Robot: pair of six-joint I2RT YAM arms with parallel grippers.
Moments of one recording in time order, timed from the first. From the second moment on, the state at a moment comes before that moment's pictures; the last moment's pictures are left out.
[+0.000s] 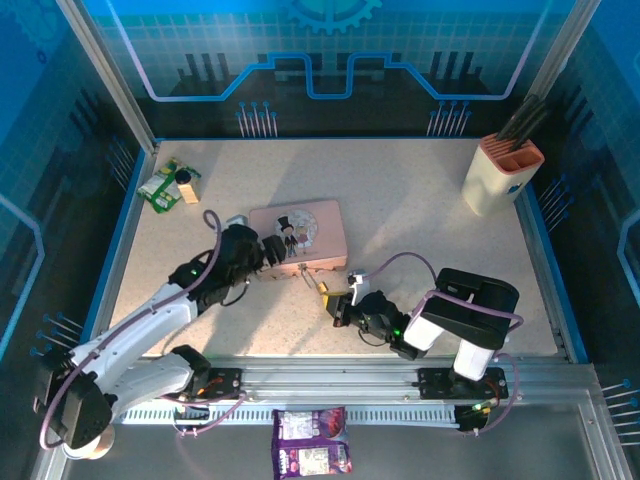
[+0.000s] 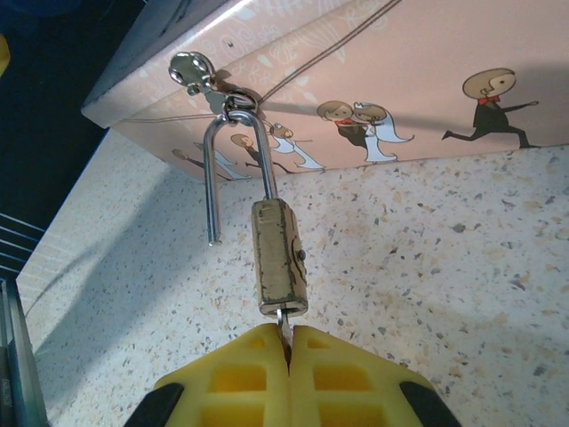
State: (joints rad) left arm -0.51 1.01 0.72 -0.48 -0.21 -0.85; right arm 1.03 1.75 0.25 1.11 0.15 0.79
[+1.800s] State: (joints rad) left arm -0.45 1.30 0.66 -0.26 0.00 -0.85; right arm 0.86 1.56 0.40 0.55 0.06 0.76
